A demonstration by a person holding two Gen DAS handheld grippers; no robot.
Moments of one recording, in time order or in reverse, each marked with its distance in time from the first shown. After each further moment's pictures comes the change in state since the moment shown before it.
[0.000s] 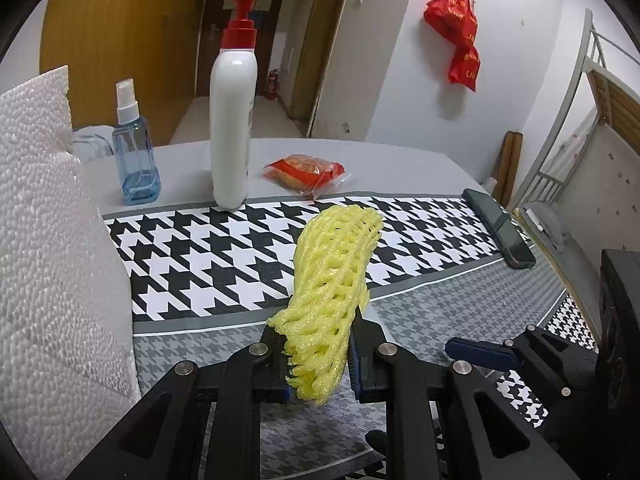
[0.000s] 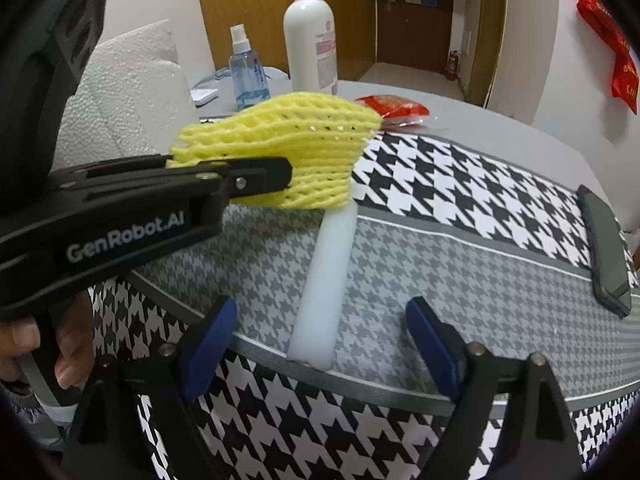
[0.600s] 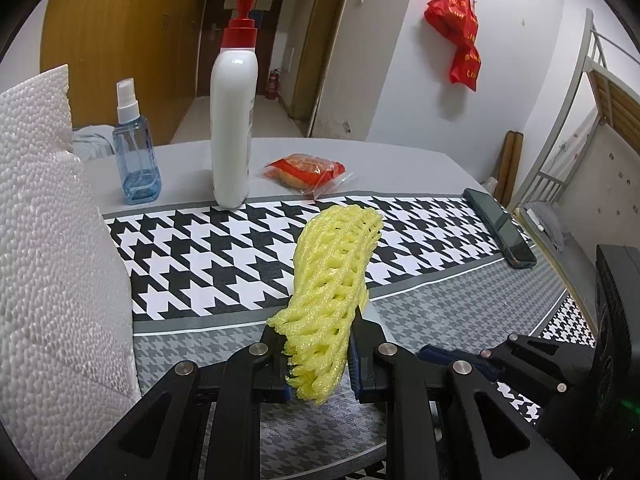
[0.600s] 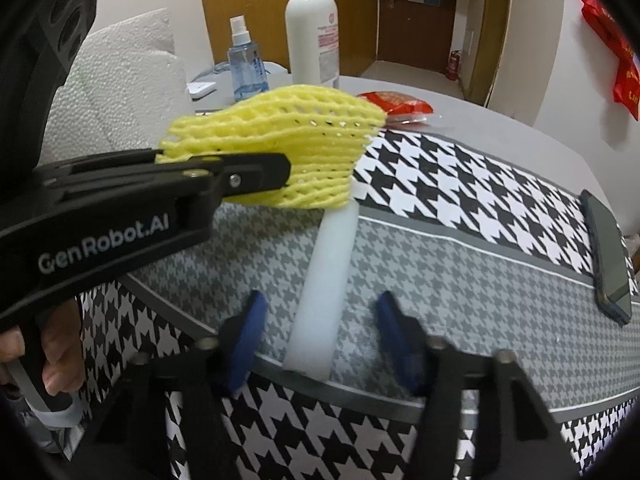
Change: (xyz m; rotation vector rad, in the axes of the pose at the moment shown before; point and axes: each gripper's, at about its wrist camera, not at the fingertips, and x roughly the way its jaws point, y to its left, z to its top) left arm 0.001 0.000 -0.001 -0.002 -0.001 0.000; right arm 0.007 -0.001 0.003 -0.022 0.009 -0.027
